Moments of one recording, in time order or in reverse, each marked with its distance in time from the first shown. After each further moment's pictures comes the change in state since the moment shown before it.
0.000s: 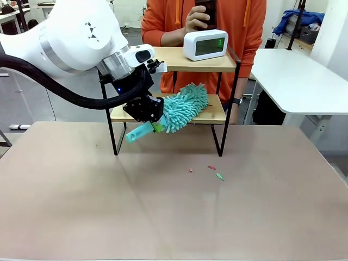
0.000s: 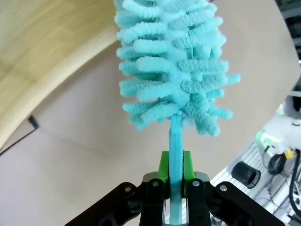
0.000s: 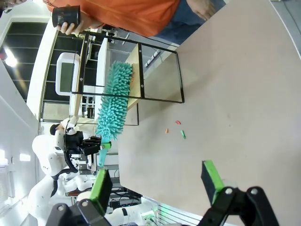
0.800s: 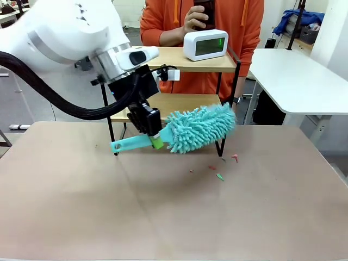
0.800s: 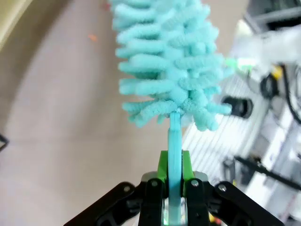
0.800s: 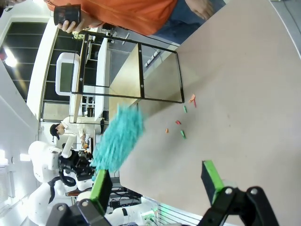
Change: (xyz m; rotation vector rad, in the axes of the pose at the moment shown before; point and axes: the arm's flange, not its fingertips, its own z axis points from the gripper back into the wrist) left arm -0.054 -0.042 0.026 -0.177 0.200 -0.384; right arm 0.000 0.000 0.000 0.000 0.000 0.000
